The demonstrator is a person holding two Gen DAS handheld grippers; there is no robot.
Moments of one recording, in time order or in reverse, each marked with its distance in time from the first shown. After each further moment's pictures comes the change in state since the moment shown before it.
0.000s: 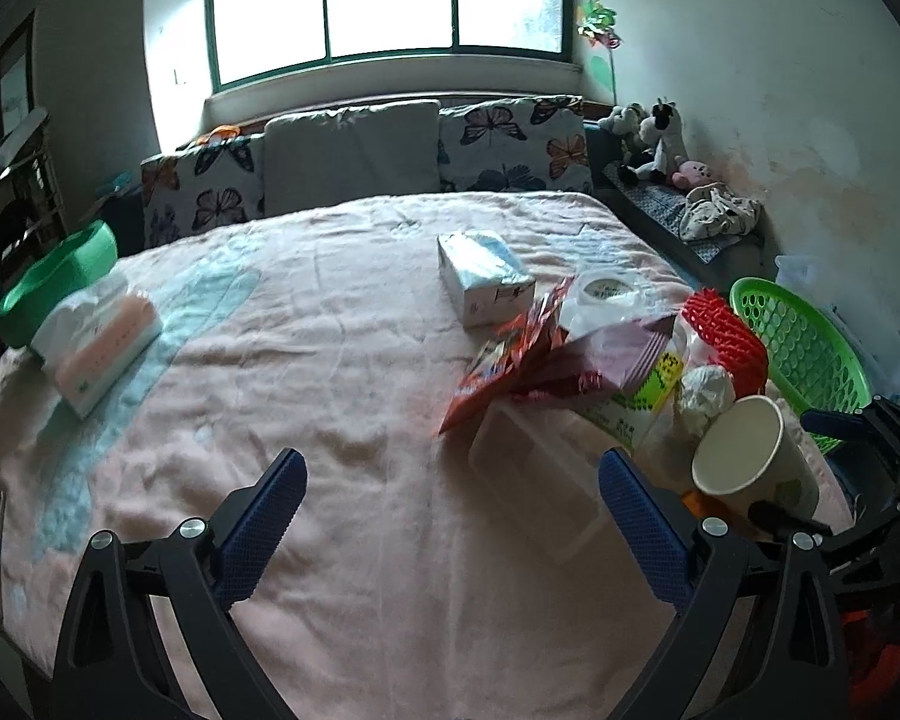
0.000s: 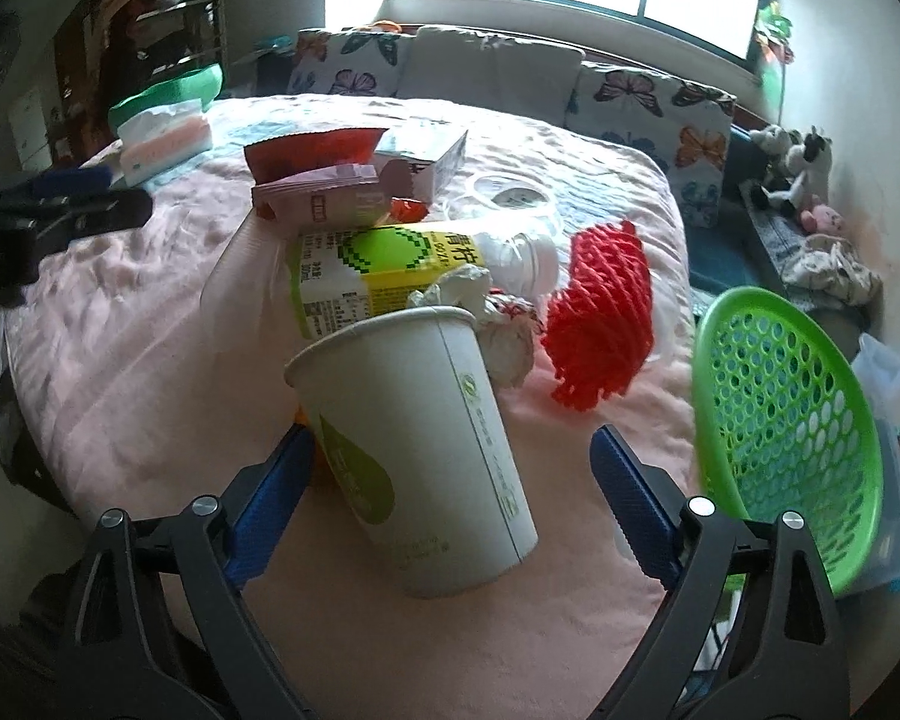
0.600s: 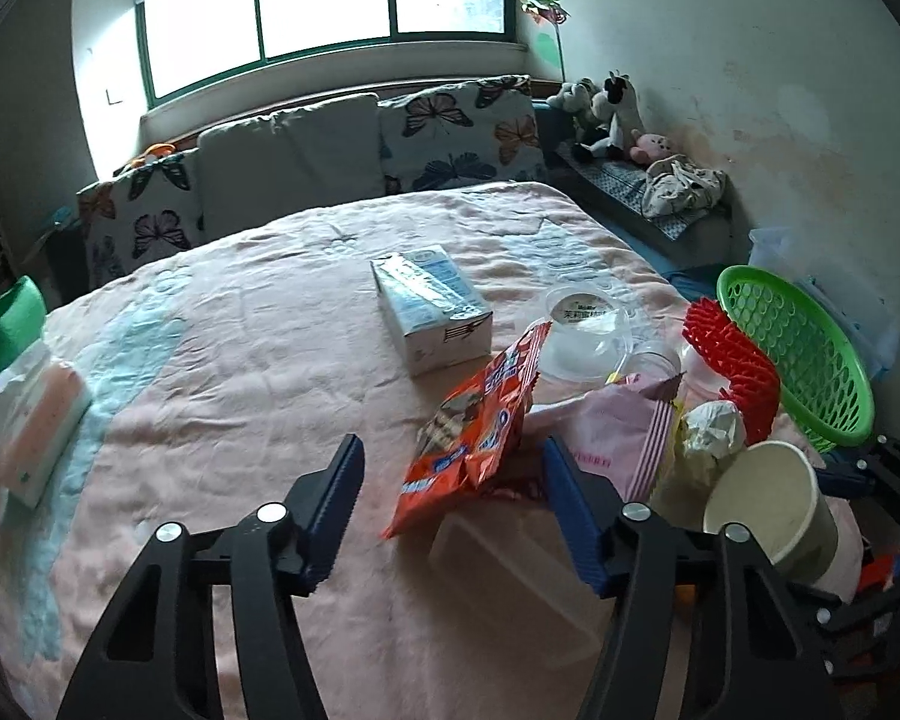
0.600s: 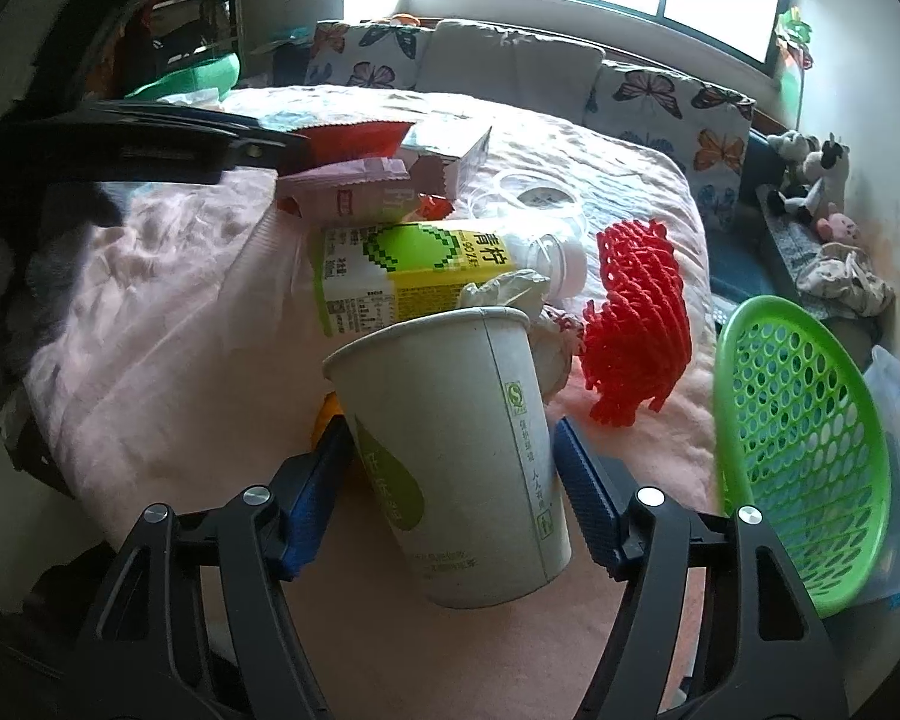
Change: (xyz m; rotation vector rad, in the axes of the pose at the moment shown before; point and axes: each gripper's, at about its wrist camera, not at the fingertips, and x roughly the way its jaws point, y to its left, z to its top) left arm 0.062 -0.016 0.046 0.096 0.040 -0.103; right arm 0.001 0.006 0.002 -0.023 0.012 0.029
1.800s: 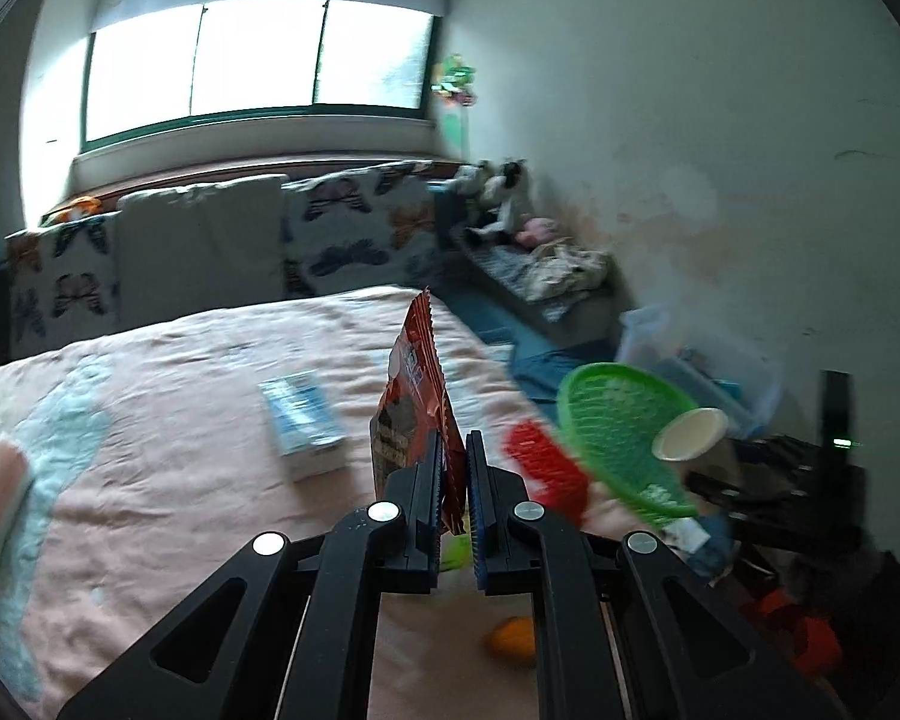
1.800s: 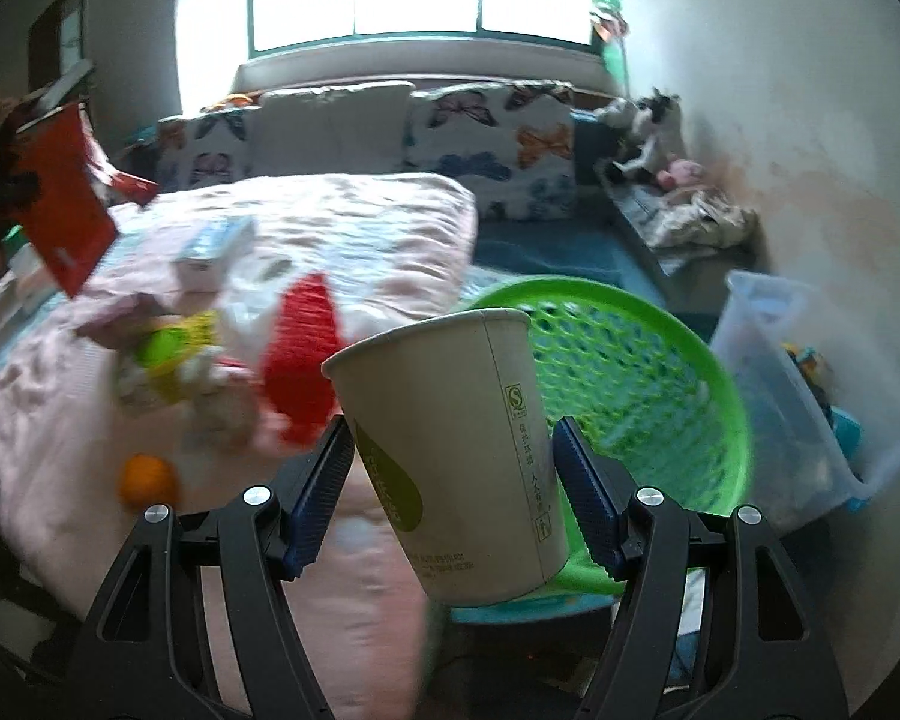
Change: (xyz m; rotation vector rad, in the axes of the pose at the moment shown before) left arm -0.087 -0.041 0.048 0.009 -0.172 -0.279; right arm -0.063 -0.142 -0.030 0.292 -0.100 -0.256
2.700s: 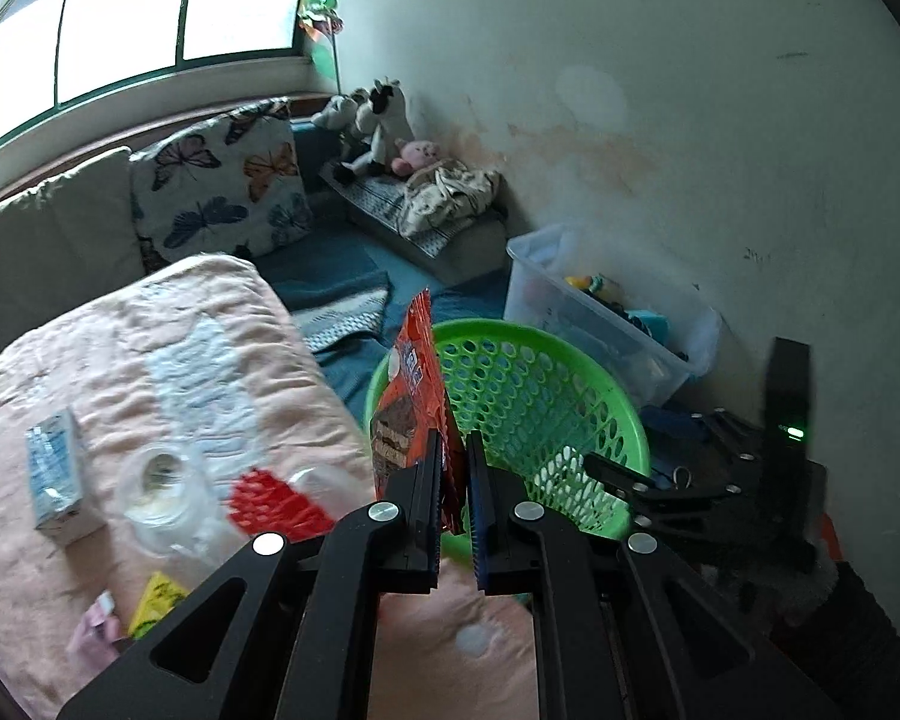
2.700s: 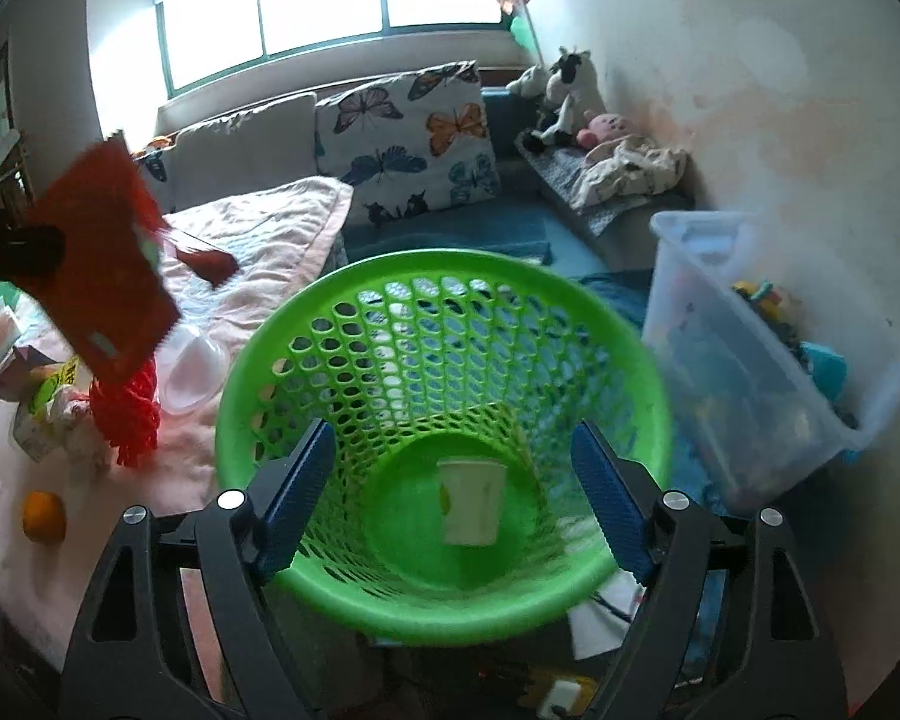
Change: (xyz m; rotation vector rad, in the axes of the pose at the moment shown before) left arm 0.147 -0.145 0.022 0.117 0.189 -0.185; right arm 0.023 -0.103 -0.021 0.161 -0.013 -0.061
